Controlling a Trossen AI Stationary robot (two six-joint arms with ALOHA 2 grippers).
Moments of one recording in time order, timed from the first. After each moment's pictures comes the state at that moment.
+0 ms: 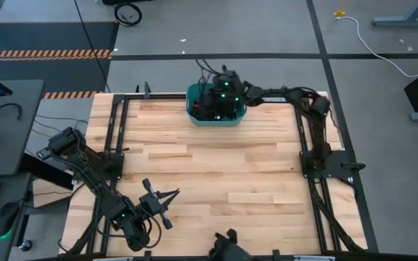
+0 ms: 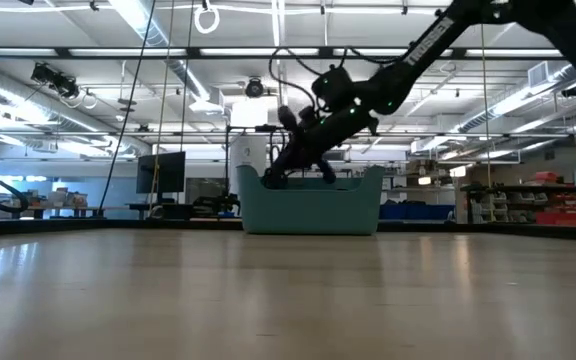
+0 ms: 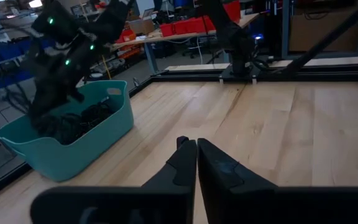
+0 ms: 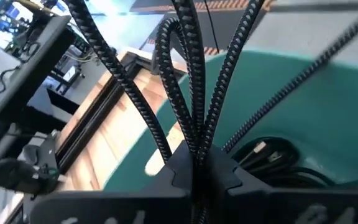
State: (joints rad) left arm -0.91 1.59 0.96 -0.24 -1.41 -0.72; right arm -0.59 1.99 1.35 0.21 -0.21 0.65
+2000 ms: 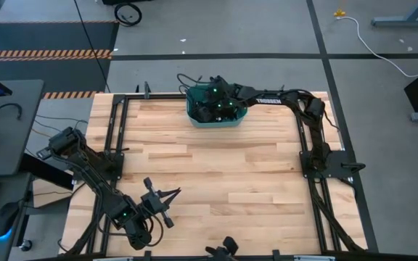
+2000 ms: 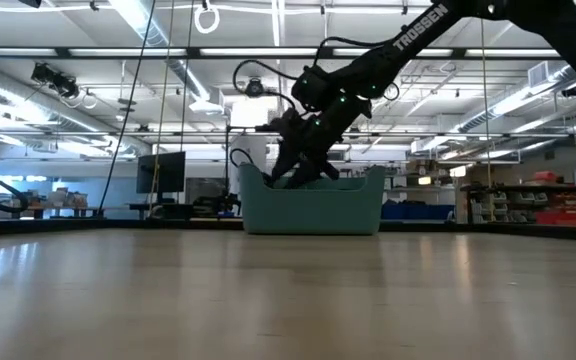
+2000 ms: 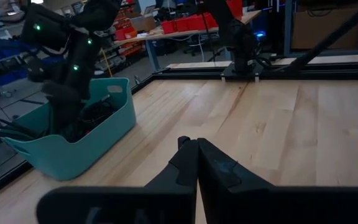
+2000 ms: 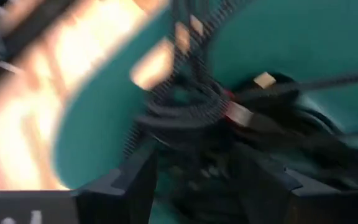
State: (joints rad) left arm -0.89 1.59 0.96 -0.23 -1.39 -0.71; right arm -0.51 2.03 1.50 -0.25 -0.19 0.34
